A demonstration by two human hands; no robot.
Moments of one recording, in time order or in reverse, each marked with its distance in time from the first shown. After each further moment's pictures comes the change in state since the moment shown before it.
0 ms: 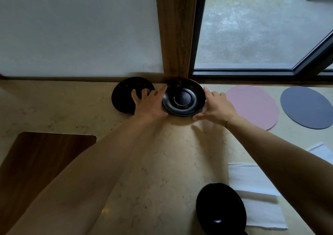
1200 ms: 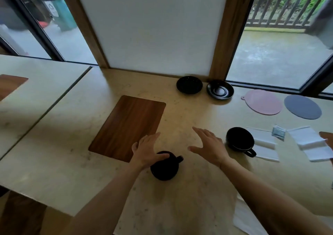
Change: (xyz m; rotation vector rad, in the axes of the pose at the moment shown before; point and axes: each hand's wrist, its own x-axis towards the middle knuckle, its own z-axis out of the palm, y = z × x) left_hand -0.442 -0.117 -0.017 -0.383 -0.047 -0.247; right_hand -0.329 -0.176 0.075 0.003 -0.071 -0.275
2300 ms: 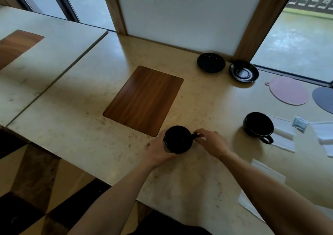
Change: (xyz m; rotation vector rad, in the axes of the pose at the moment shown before) left_hand -0.060 -0.031 0.068 -0.367 0.009 -0.135; right_hand -0.012 -0.015 0.068 0.057 -0.132 -0.039
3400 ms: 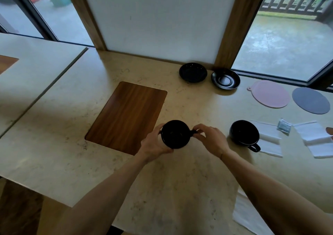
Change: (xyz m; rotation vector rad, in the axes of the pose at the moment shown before) left_hand 0.065 0.057 -0.026 -0.106 -0.066 0.118; right_hand 0.027 0.024 -0.053 0.086 0.182 0.016
